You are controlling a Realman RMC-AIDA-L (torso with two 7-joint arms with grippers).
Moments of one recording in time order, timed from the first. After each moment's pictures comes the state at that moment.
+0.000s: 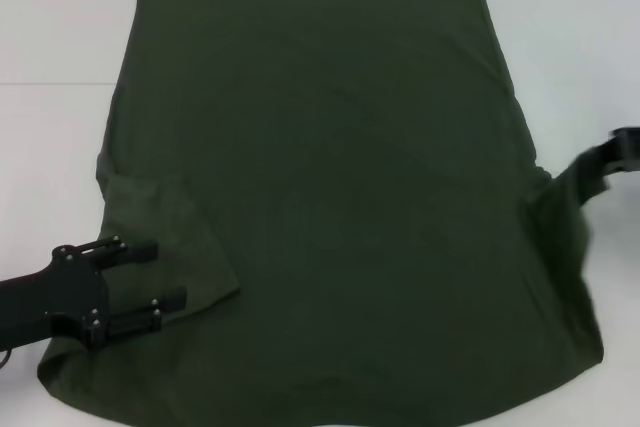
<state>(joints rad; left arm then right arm) -0.35 -2.11 0.47 0.80 2.08 1.70 -1.22 0.74 1.99 -0.66 -1.04 -2.61 -1.56 2.56</state>
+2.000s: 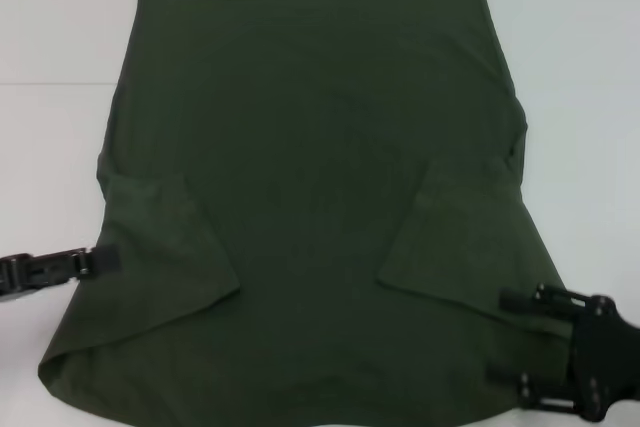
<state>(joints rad) -0.38 -1.97 0.45 0.75 2.11 1.76 -2.09 0.30 2.09 -0.66 -0.63 -1.95 -1.75 1.05</state>
